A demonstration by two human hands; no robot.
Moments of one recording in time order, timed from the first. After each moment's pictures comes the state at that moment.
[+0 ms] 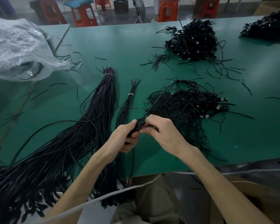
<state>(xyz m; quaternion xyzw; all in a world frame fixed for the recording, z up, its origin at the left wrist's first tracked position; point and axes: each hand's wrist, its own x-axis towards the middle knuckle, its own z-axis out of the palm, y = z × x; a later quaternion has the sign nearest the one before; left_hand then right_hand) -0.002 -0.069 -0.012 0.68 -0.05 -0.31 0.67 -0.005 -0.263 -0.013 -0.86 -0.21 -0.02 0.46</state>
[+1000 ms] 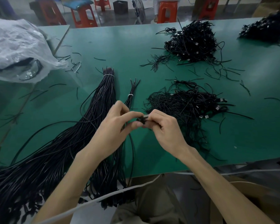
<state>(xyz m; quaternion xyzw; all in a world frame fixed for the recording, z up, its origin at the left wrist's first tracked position) 0.005 -0.054 0.021 0.90 -0.29 0.08 0.31 -0.010 -0.256 -0.004 -0.85 -0.20 -0.15 0.47</state>
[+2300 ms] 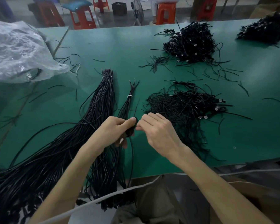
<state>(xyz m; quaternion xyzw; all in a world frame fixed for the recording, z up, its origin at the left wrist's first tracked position) 0.016 -0.053 0.021 0.84 -0.06 -0.21 0.50 -0.008 -0.243 -0.005 -0.89 -0.30 -0.30 0.19</state>
